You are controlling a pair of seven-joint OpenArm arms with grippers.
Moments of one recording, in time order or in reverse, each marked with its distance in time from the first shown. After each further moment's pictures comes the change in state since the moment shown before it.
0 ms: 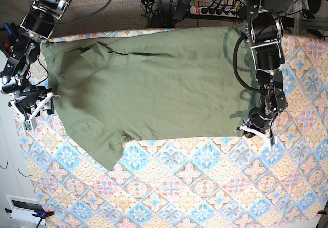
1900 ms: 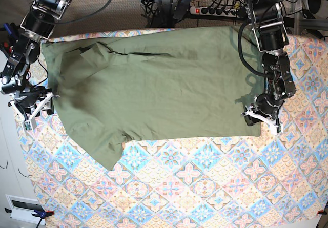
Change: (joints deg) left arm 10.5 -1.1 -3.8 16.7 -3.2 -0.1 10.1; right arm 0.2 0.1 0.0 -0.2 -0.2 0.0 0.0
